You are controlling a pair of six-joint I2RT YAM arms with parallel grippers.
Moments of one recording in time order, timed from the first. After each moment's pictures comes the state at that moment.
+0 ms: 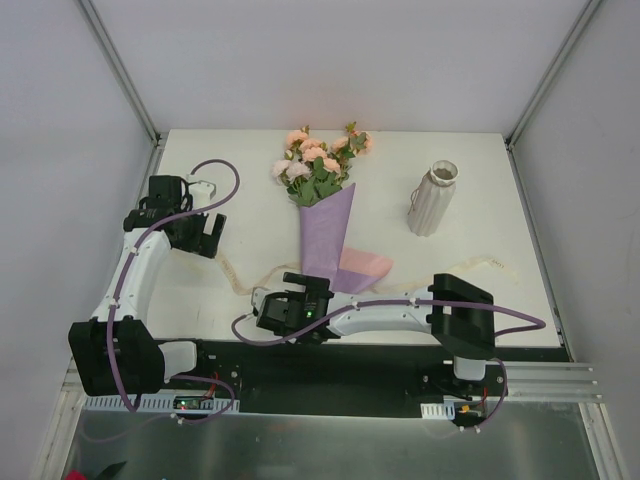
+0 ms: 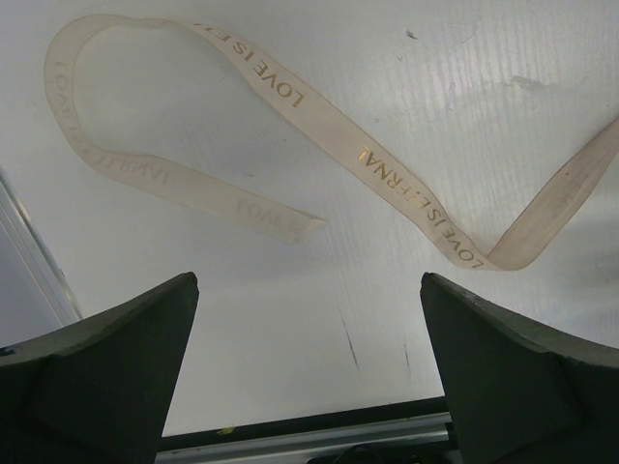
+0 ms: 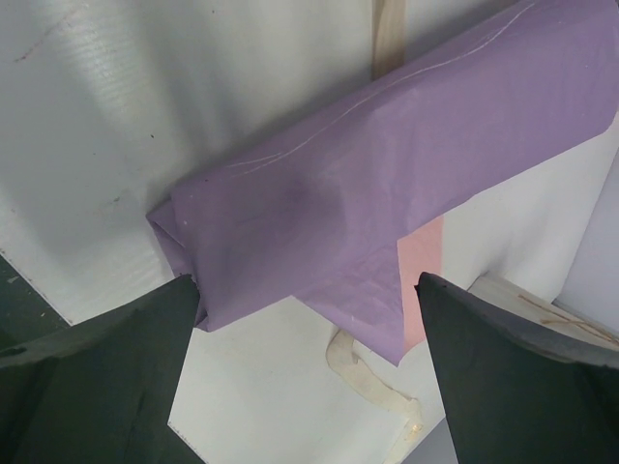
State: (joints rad) left arm 0.07 1.22 1.01 -0.82 0.13 0.31; right arm 1.44 1.84 1.31 -0.69 0.65 -0.16
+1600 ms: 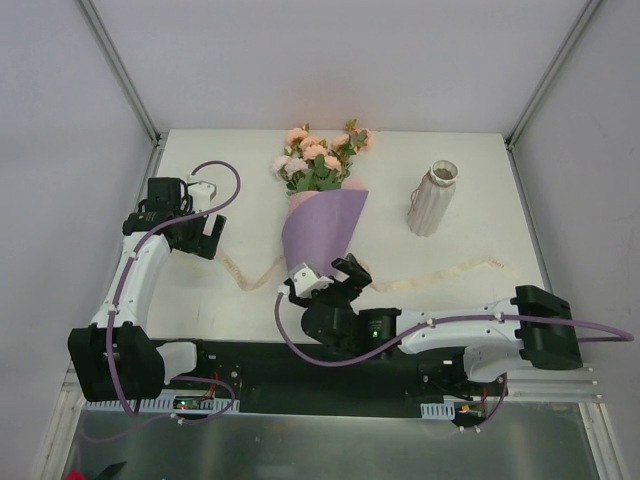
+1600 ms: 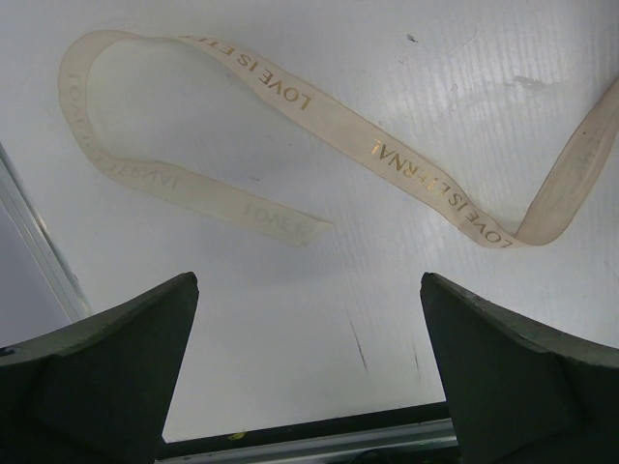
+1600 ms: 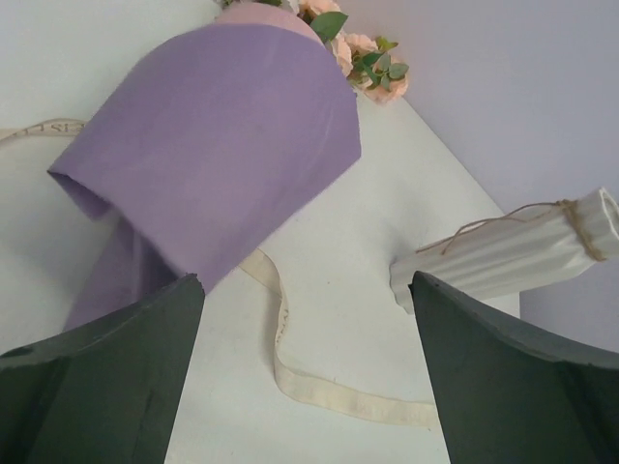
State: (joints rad) left arm 0.07 1.20 0.99 -0.81 0.13 0.34; right arm 1.52 1.43 0.90 0.02 1.21 -0.21
